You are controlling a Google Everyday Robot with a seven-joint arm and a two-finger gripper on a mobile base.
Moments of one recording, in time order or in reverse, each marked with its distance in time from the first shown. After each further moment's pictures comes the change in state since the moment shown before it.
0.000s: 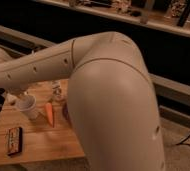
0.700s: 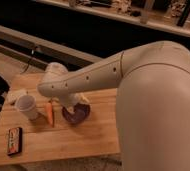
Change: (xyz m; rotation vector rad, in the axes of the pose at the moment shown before) arm 0.166 -0.132 0.095 0.078 0.290 0.316
